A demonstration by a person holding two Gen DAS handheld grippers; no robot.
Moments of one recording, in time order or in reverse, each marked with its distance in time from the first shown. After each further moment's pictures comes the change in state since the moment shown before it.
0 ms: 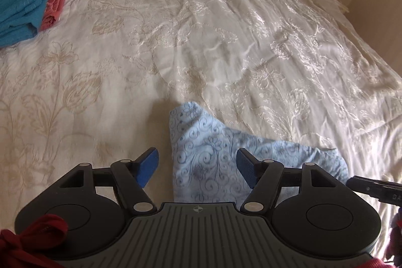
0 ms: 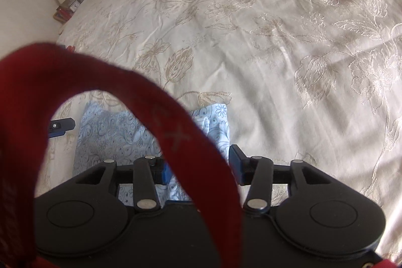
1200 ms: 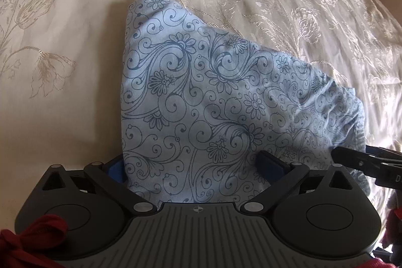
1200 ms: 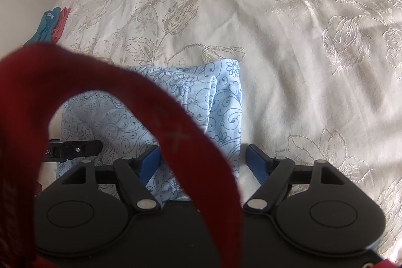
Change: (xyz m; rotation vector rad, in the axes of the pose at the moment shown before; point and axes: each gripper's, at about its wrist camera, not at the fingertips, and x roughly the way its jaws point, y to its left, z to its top) left arm 0.068 -0.028 -0.036 -0.022 0.249 0.023; right arm 0.038 0.004 -0.014 -0.037 0.150 -0.012
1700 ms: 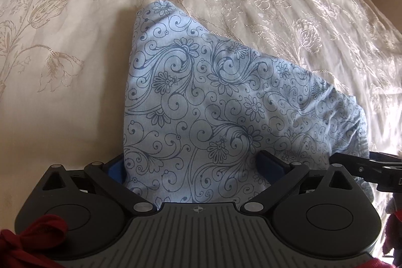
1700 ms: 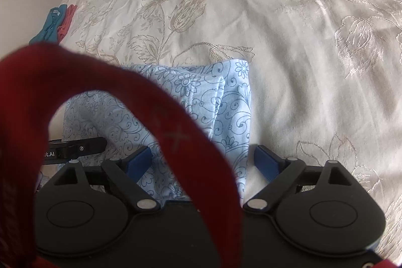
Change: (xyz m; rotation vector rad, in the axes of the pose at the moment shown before) left arm -0.007 0.002 -0.010 -0.023 -0.087 0.014; right arm 0.005 0.001 -0.002 -0.018 -0.001 0.033
